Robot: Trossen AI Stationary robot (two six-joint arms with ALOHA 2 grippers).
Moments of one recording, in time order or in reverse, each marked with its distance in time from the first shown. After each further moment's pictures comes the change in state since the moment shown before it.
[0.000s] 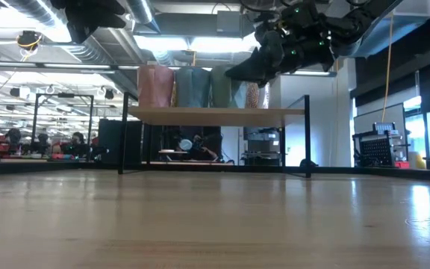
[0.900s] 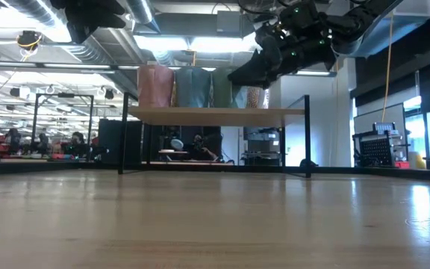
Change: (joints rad) left arm 0.000 0.000 0.000 -0.002 0.005 0.001; right arm 0.002 -0.010 0.000 -0.056 0.089 -0.009
